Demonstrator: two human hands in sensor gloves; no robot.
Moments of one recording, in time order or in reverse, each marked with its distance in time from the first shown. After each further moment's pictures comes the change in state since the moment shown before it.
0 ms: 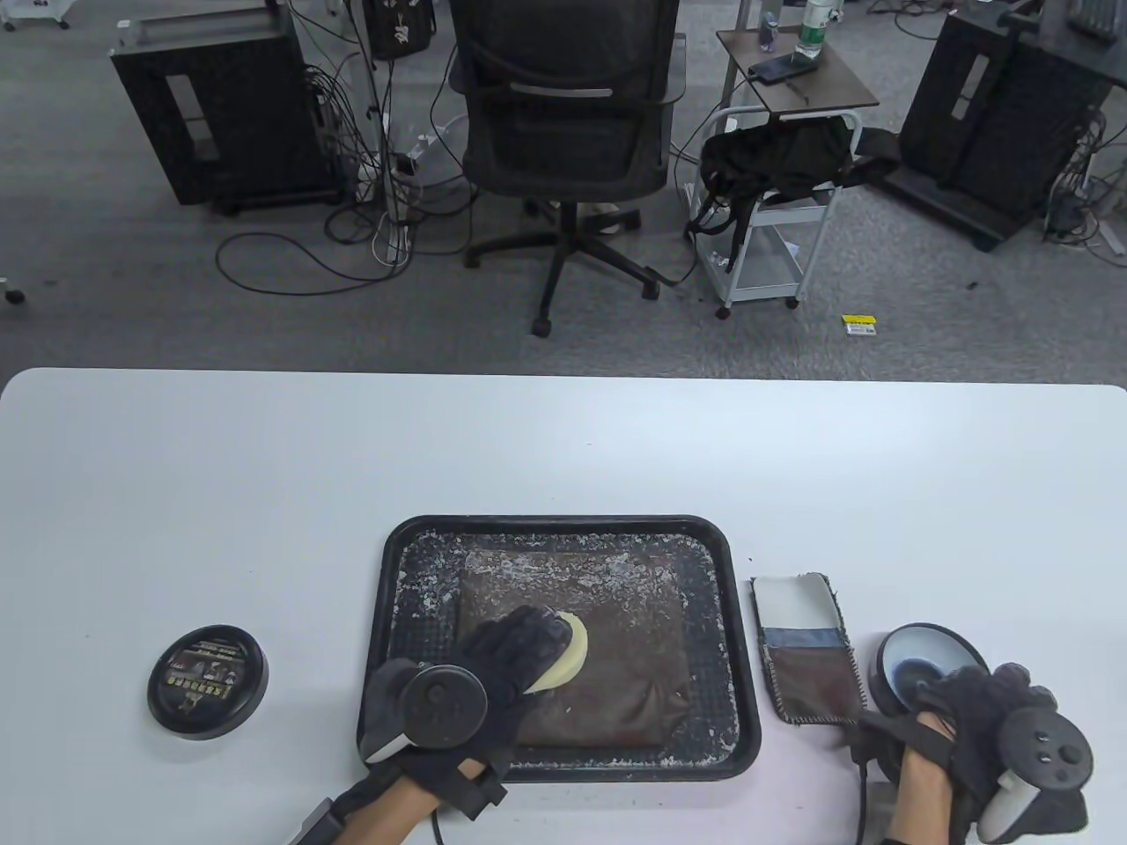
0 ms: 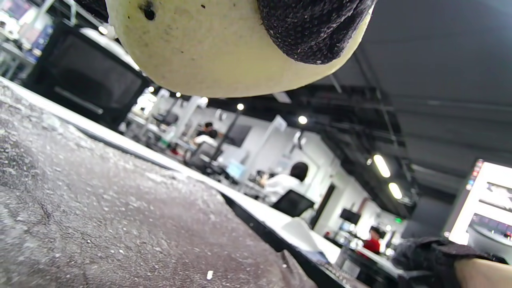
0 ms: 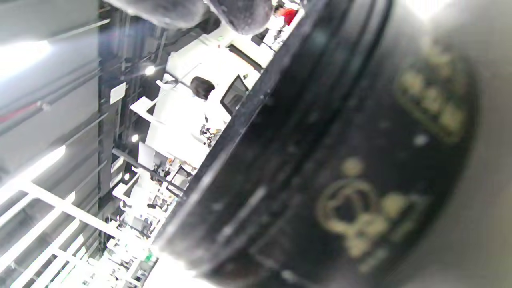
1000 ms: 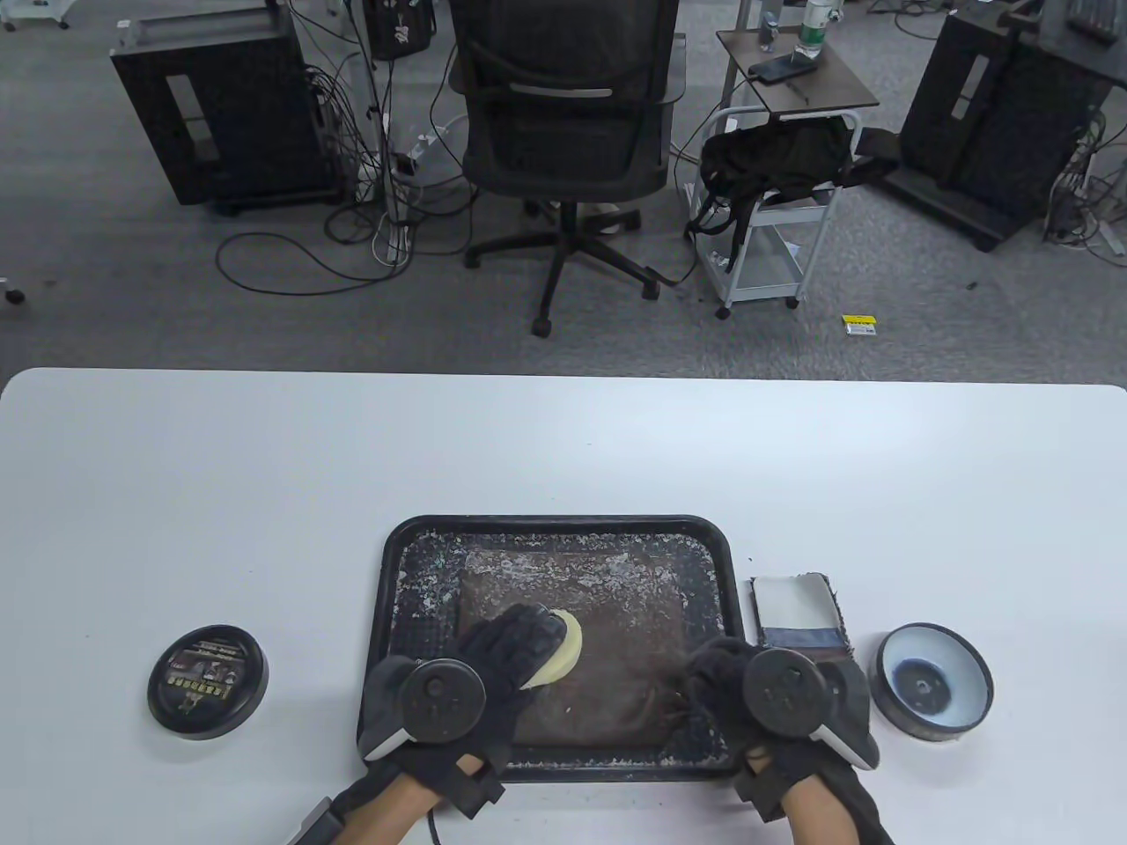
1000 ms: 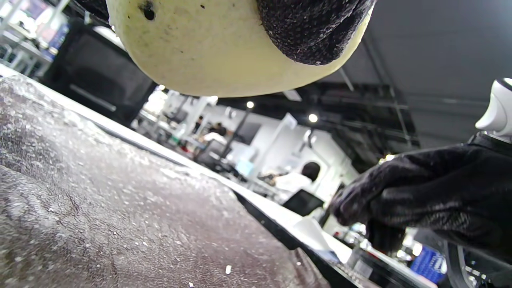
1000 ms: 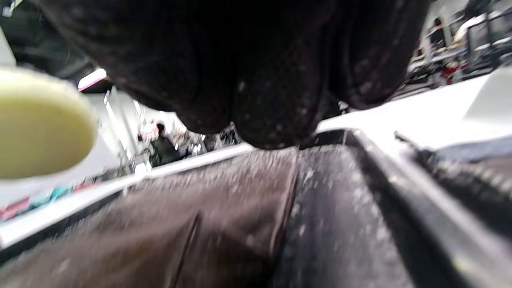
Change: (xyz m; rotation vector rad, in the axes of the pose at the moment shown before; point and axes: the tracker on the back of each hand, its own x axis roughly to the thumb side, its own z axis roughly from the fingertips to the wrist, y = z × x) left_hand -0.006 -0.001 -0.001 -0.009 0.040 0.000; right_hand 0.128 0.078 0.156 0.779 -1.088 0.424
